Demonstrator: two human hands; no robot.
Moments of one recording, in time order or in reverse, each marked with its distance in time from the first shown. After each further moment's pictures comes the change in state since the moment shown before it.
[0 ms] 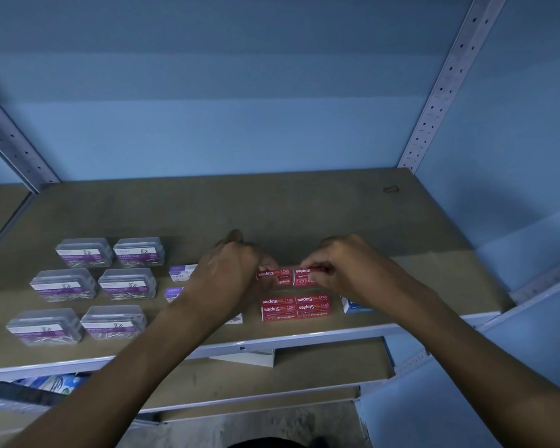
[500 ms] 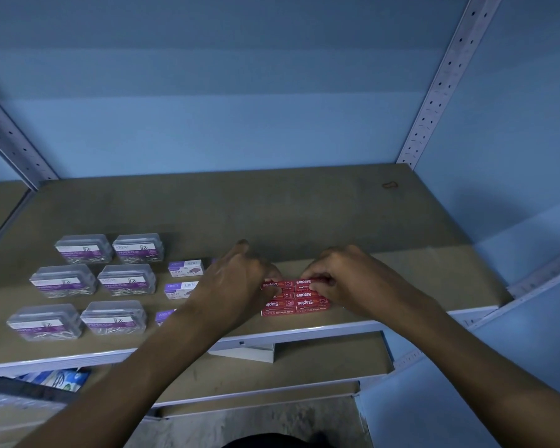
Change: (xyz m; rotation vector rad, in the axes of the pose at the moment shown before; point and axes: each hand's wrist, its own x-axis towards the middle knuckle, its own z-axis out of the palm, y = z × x) left_hand -0.010 0.008 0.013 0.075 -0.110 0.051; right_hand -0.012 0.003 0.015 -0.037 -0.068 -0.020
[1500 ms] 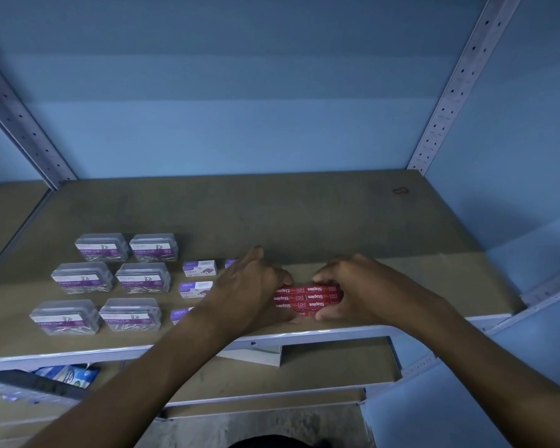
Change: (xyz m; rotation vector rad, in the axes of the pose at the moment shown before) left_hand -0.007 0.003 -0.006 0.026 -0.016 0.053; right_hand -0.001 -0.013 -0.004 -0.075 -0.131 0.066
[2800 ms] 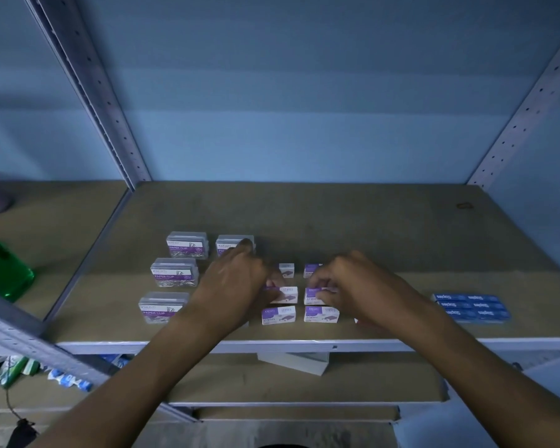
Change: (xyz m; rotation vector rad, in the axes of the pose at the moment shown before) left_hand -0.084 -0.108 -0.029 0.052 0.143 -0.191; right_hand 0.064 -0.117 0.015 0.021 0.140 -0.058
